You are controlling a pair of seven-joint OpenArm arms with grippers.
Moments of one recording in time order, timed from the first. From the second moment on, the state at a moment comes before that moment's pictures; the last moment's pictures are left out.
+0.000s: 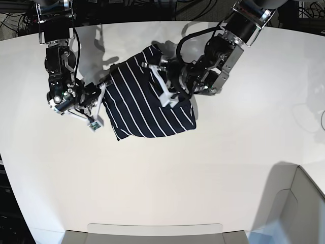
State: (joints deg) left arm -7.1 -11.0 28.6 87.1 -49.6 11.3 74.9; right arm 6.4 18.3 -9.9 91.0 17.2 27.2 -74.9
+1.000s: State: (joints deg) left arm -9.4 -0.3 3.0 93.5 -43.7 10.9 68.7; right arm -2.1 16.4 19.9 112.0 17.7 30.9 -75.4
